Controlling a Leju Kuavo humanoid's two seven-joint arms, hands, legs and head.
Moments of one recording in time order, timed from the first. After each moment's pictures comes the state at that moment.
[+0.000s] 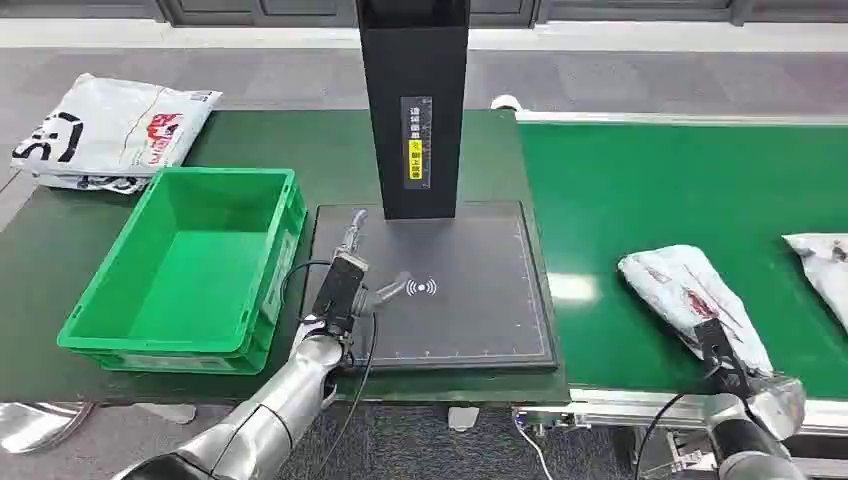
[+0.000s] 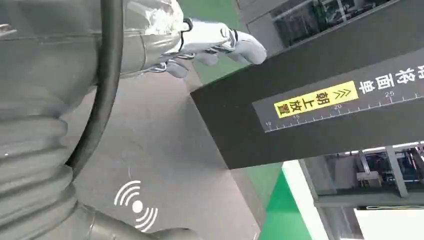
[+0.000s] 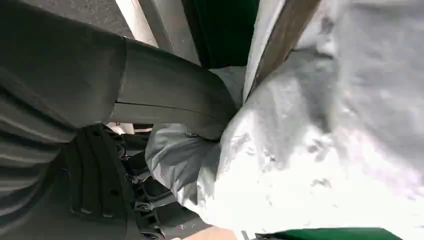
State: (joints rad) left arm -0.61 -0.28 -0.18 -0.55 -0.22 0.27 -0.55; right arm -0.49 -0.17 -0.53 -0.29 1.35 -0.27 0.32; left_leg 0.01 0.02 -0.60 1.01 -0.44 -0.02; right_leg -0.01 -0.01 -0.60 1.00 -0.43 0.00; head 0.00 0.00
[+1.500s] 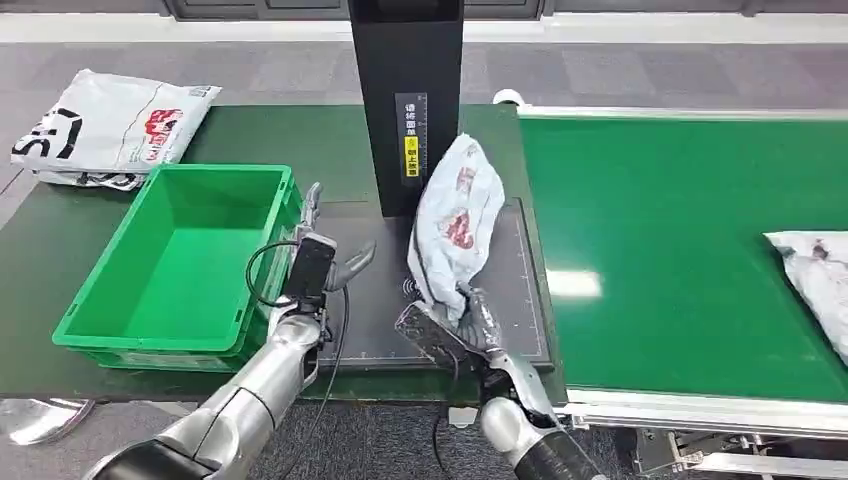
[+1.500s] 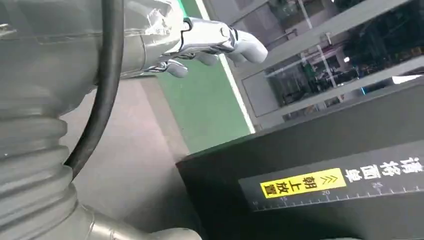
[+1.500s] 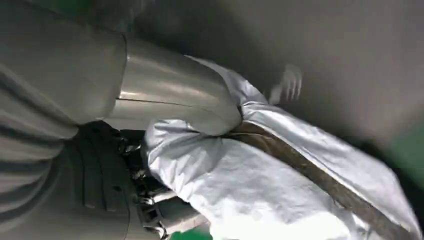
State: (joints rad) left arm -0.66 -0.21 -0.16 -0.59 -0.19 0.43 -0.57; right arm -0.30 0.17 0.51 -1.01 0.91 -0.18 0.06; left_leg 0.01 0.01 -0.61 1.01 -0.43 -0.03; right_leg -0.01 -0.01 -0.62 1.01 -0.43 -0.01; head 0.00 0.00
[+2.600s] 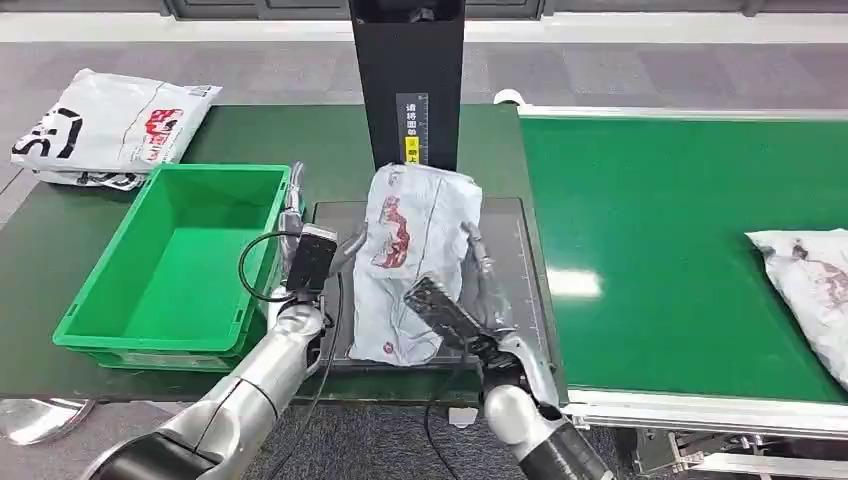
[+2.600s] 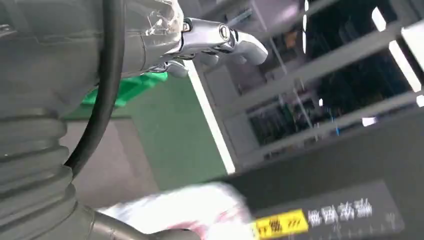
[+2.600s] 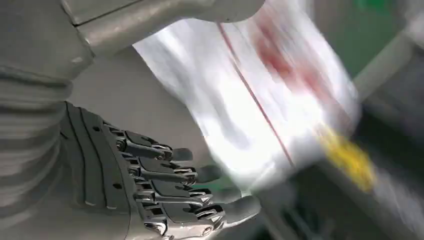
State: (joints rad) left arm -0.67 -0.22 -0.16 -0.62 -0.20 0.62 -0.65; right arm -0.28 0.16 0.44 -1.24 0.85 -0.34 -0.01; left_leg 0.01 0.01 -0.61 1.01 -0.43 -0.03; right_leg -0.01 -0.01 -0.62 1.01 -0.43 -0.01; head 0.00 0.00
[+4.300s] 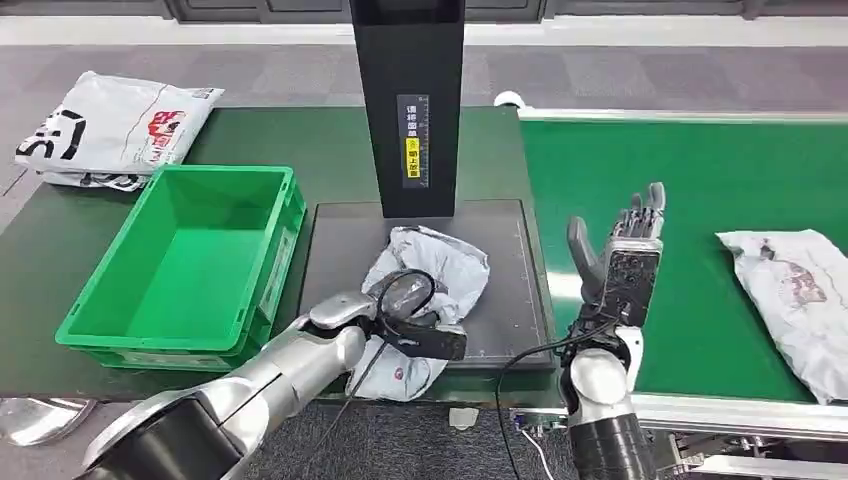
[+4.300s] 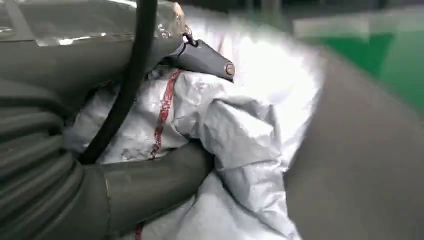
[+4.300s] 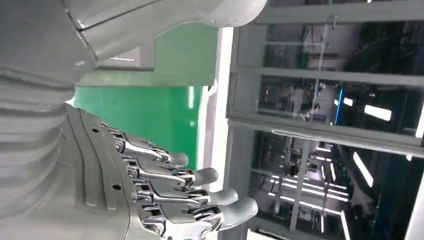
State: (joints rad) left arm -0.84 -0.27 -0.64 -0.34 -0.88 0.19 -0.25; right arm -0.25 0.24 0.02 -1.35 0.51 -0.49 -0.39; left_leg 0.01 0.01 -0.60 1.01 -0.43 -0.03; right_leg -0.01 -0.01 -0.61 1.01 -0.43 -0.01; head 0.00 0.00
